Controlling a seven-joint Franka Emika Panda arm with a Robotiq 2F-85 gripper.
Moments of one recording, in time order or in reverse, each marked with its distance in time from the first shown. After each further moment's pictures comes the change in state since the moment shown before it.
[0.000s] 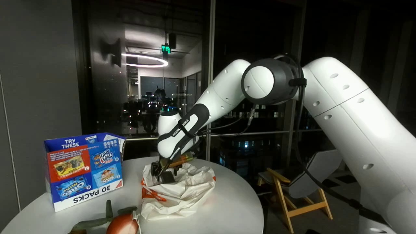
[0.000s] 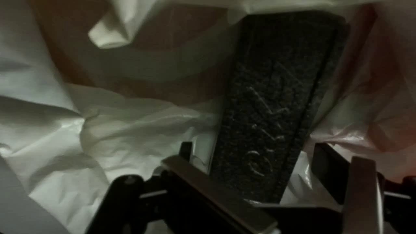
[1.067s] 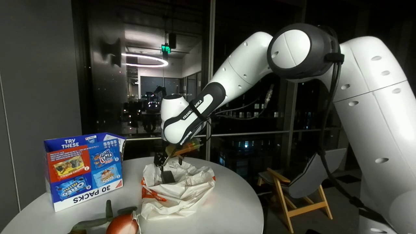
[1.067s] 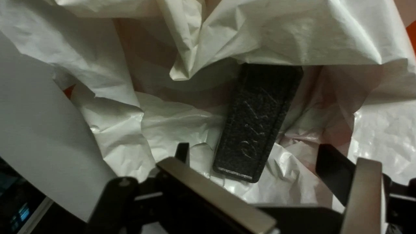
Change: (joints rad) arm 0.017 -0.239 0.014 -0.204 -0.076 -0.047 0.013
